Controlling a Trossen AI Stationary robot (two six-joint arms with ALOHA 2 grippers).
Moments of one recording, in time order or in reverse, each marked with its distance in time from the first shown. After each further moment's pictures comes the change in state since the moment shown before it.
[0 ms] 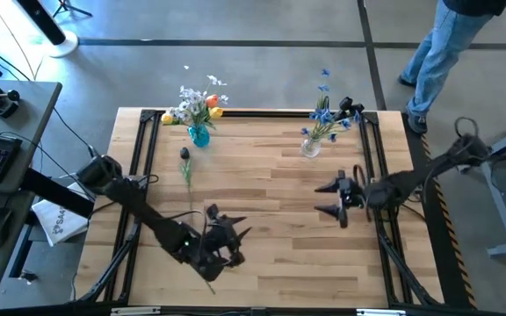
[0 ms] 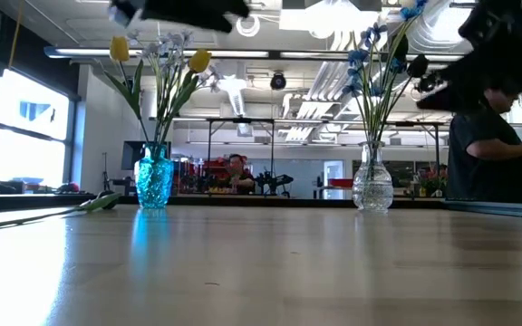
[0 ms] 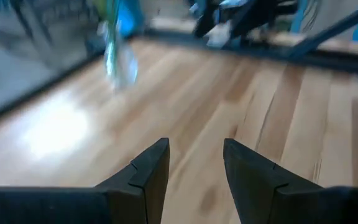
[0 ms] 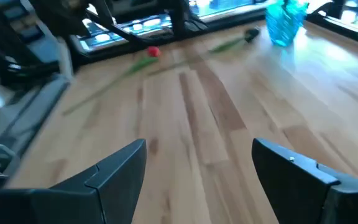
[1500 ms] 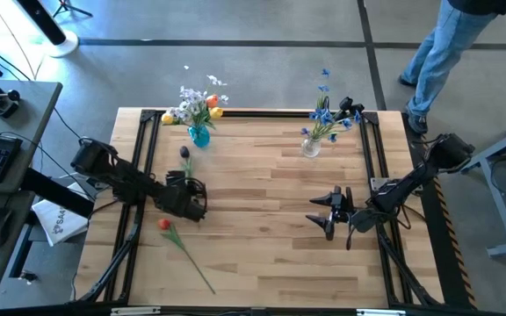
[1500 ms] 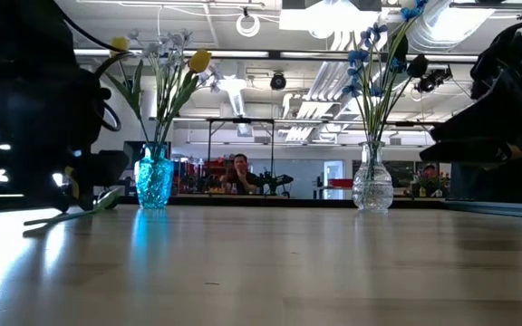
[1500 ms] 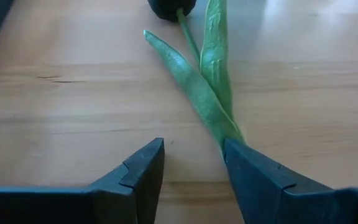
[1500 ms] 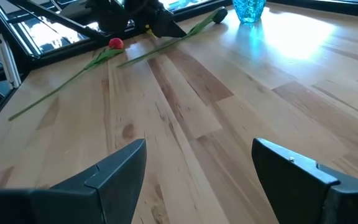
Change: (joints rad) left arm 0.352 -0.123 -0.634 -0.504 0.321 -1.271; right arm 0.232 0.656 -0.112 0.667 0.387 0.214
